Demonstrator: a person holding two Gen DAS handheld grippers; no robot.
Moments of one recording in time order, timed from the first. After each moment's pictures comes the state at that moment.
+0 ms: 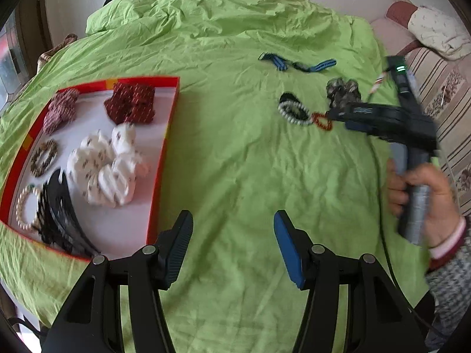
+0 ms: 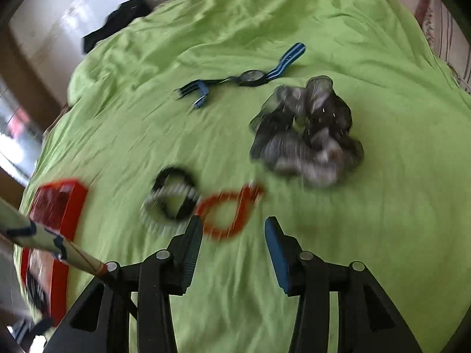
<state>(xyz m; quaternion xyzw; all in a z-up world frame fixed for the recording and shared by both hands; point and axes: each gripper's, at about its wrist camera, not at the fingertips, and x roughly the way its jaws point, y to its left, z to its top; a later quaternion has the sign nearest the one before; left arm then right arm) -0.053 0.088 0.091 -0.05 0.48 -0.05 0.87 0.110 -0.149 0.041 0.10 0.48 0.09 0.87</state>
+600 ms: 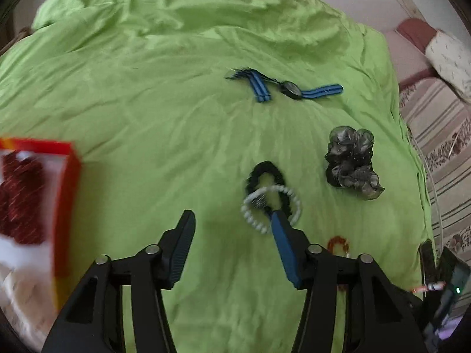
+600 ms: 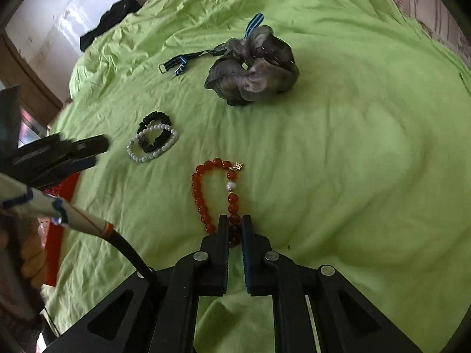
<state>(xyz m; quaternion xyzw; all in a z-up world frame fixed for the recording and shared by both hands) 0.123 0.035 0.056 -0.10 0.51 -0.11 0.85 0.034 -0.206 0.020 0.13 0.49 0.10 0.86</state>
